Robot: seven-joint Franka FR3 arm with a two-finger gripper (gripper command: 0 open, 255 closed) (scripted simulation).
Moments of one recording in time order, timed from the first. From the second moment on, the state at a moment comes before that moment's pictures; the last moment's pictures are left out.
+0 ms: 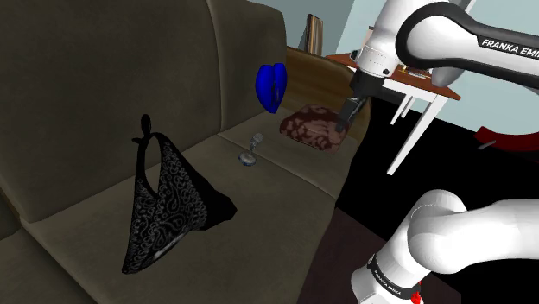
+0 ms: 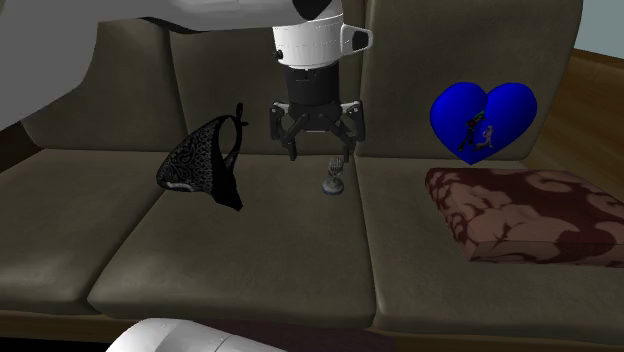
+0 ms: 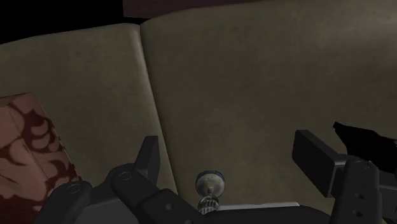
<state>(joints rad) 0.00 -0.81 -0.03 -2.37 -0.10 1.63 -0.10</state>
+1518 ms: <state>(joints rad) -0.01 -0.14 0.00 -2.24 -0.10 2.32 0.12</state>
